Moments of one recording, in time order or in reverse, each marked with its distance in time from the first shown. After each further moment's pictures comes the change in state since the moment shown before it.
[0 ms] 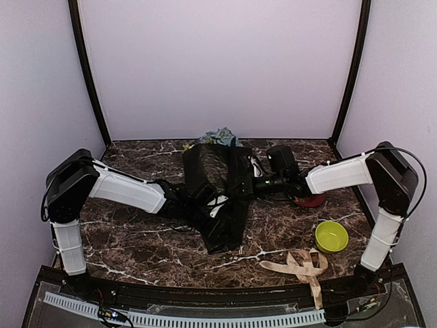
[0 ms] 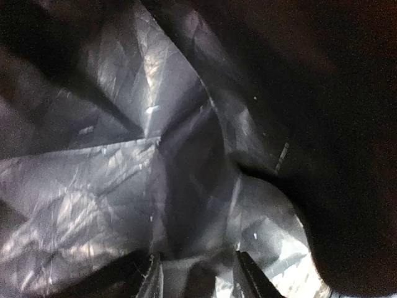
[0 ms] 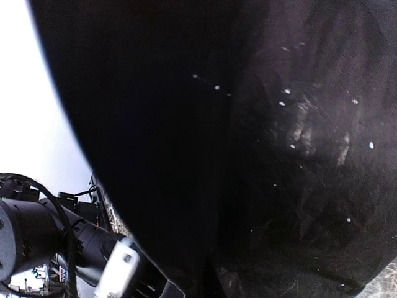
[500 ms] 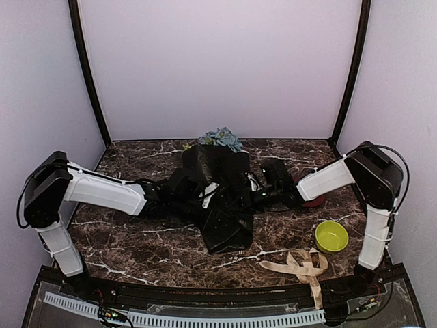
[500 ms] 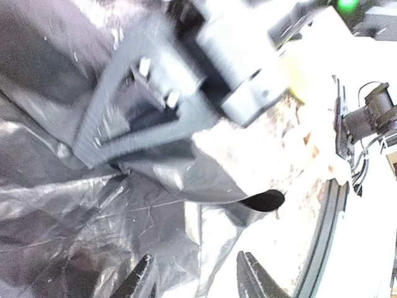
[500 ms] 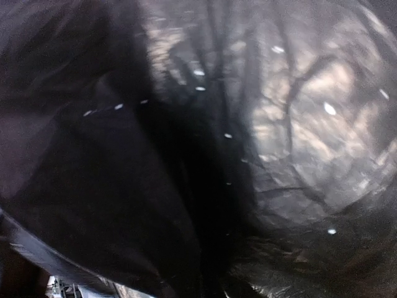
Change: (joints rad) left arm 0.007 -0.180 -0.151 0.204 0.013 -0.058; right arm 0.002 0.130 -0.023 0.033 -0.034 0.013
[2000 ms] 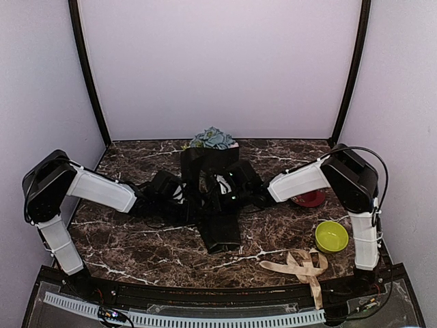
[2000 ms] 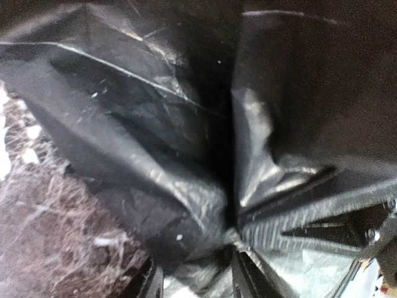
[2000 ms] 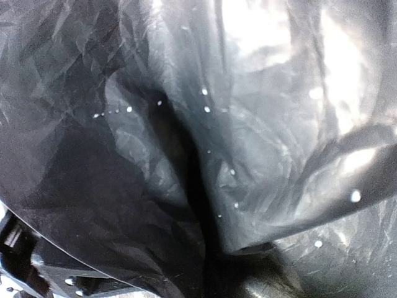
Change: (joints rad) left arm 0.187 0.010 -0.142 0.023 -0.105 -0.335; right arm 0.175 0.187 0.290 -0.100 0.143 -0.053
